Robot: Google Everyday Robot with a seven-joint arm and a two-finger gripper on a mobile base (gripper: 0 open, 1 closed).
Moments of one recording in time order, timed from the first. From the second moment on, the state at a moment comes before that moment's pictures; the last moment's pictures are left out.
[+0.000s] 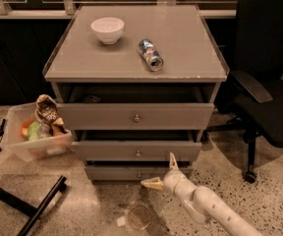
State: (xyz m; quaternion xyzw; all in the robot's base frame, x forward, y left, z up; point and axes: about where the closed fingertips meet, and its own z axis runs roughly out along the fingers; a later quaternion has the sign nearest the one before) arm 0.612 -0.099 0.379 -0.31 0.74 0.13 0.58
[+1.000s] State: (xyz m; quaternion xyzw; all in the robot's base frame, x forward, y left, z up) arm 0.652 -0.097 0.387 -0.31 0.72 0.13 0.61
